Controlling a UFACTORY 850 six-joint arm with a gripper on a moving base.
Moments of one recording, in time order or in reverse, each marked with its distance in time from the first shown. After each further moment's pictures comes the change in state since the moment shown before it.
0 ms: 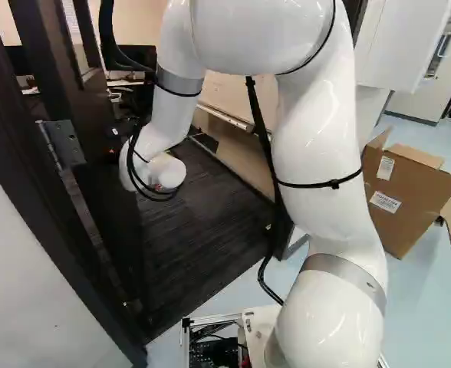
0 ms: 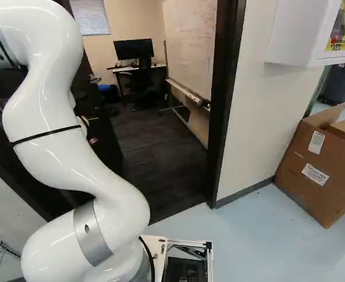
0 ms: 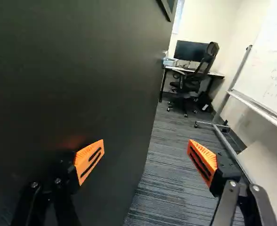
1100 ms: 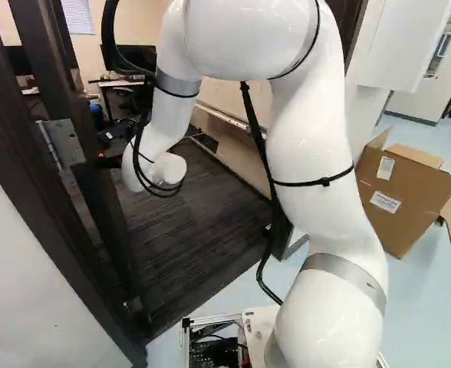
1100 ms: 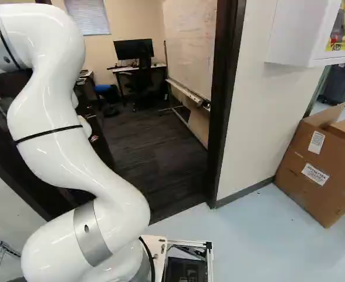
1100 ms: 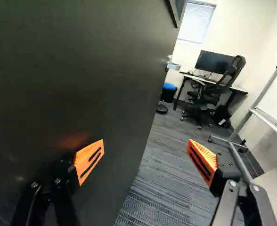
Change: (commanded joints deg) arm -1.1 -2.2 -2.8 -11.3 0.0 0.0
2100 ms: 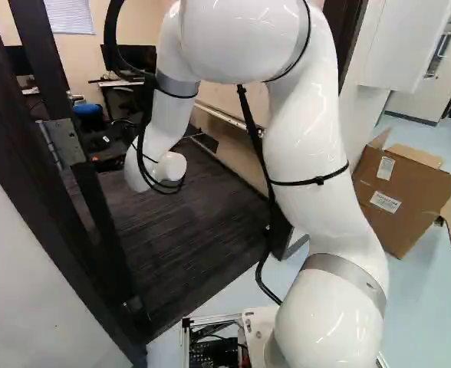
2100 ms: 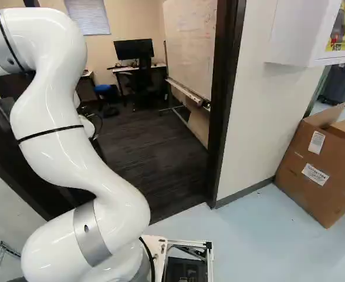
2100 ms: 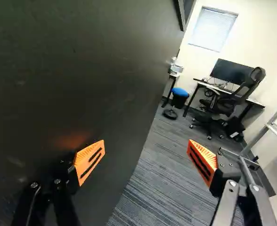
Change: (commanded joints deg) arm -1.0 -1.2 -1.6 -6.9 0.0 0.0
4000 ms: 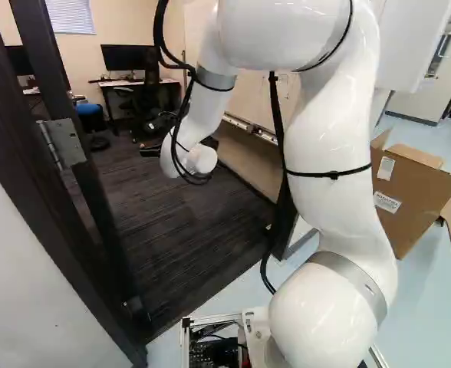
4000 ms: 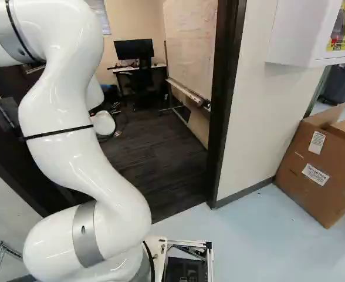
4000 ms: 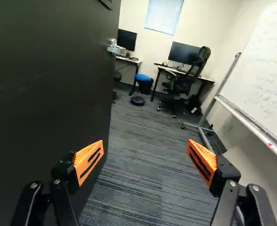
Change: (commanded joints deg) arm -12.2 5.5 6.6 4.9 -0.5 0.5
